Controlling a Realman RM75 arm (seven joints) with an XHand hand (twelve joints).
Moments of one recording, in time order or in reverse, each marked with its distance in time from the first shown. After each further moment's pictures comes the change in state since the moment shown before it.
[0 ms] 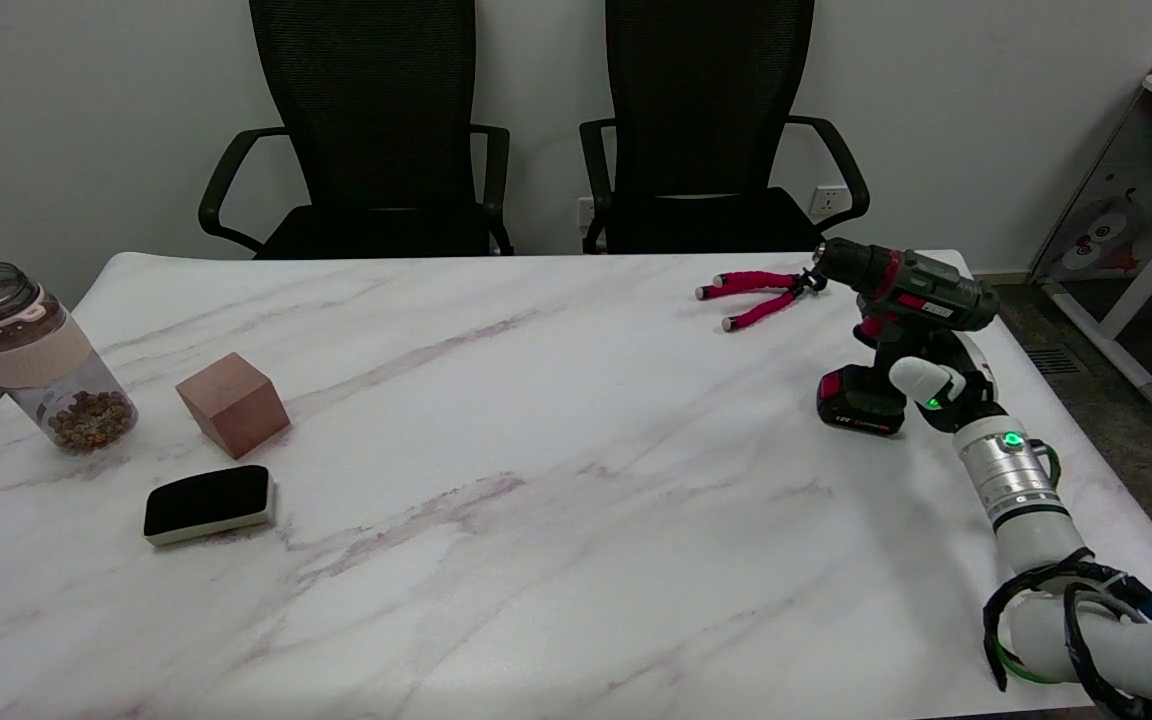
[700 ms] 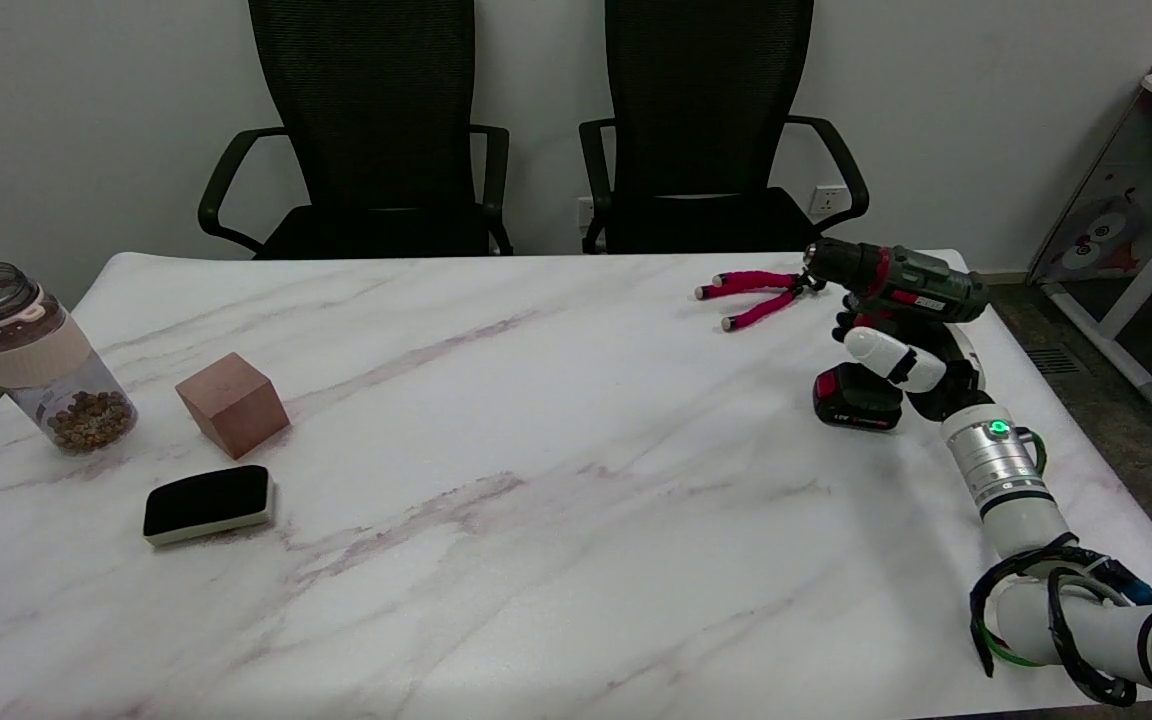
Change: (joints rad) arm 0.062 -0.009 -0.040 0.030 0.001 -0.014 0.003
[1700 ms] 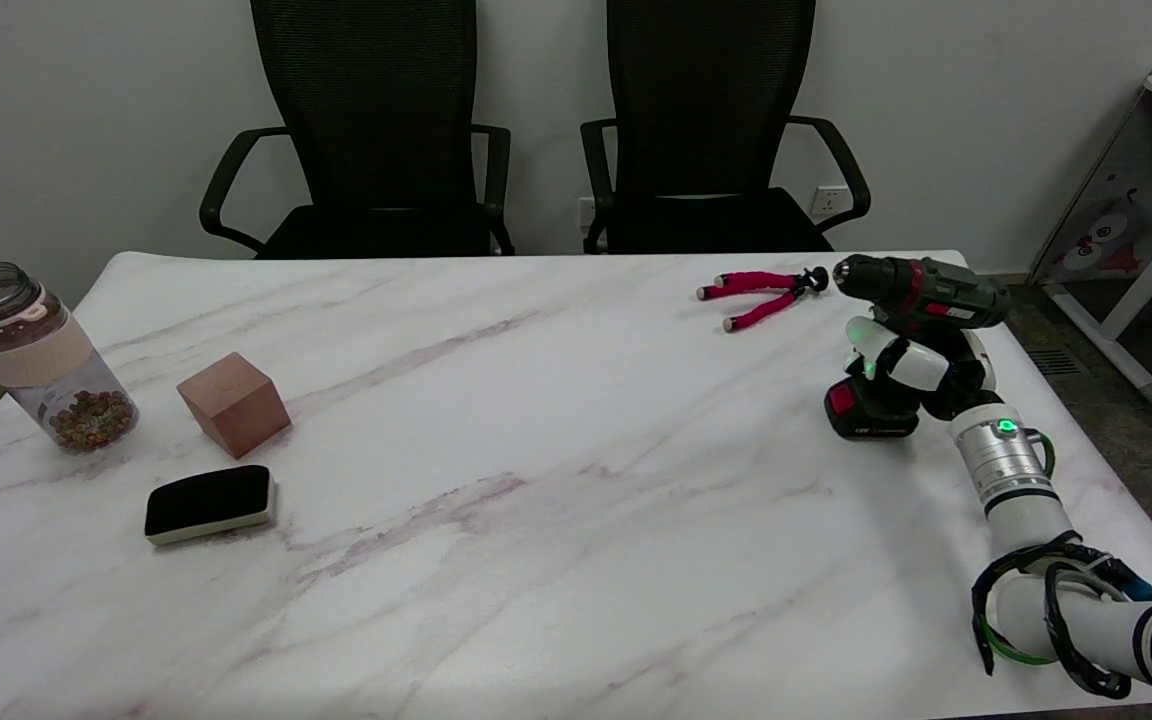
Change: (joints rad) arm 0.018 -0.010 -0.006 0.043 0.044 -0.007 0.001
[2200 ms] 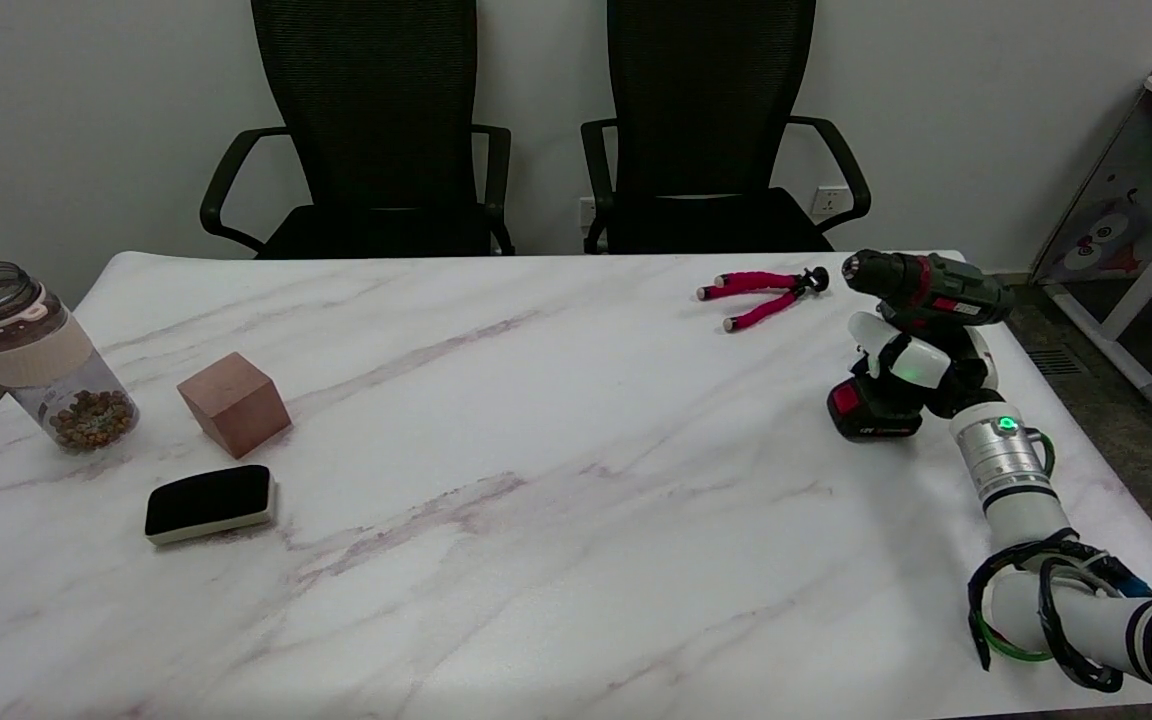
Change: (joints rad) arm 0.015 -0.009 -0.003 0.014 0.026 -0.007 -0.003
